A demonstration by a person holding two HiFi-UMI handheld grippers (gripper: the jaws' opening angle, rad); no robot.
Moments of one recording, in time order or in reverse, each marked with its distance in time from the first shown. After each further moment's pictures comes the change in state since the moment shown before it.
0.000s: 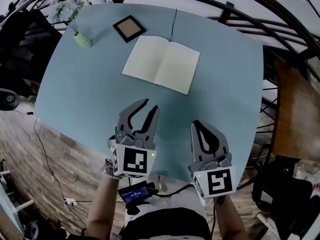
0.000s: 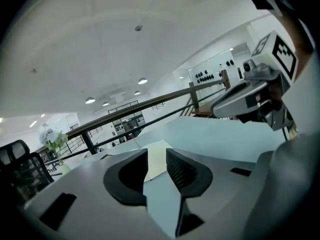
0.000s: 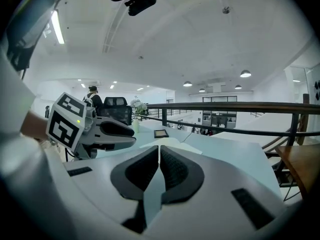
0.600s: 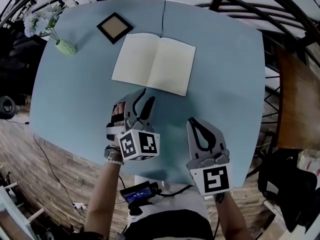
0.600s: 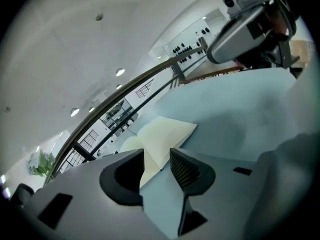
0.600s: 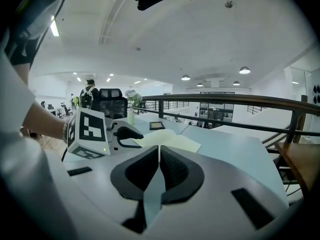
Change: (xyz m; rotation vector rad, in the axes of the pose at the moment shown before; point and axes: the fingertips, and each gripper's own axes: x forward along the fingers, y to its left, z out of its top) left arm 0.086 0.005 -0.064 0.332 0.179 -0.048; right arm 0.040 -0.009 -0.020 0.003 0.067 -0.046
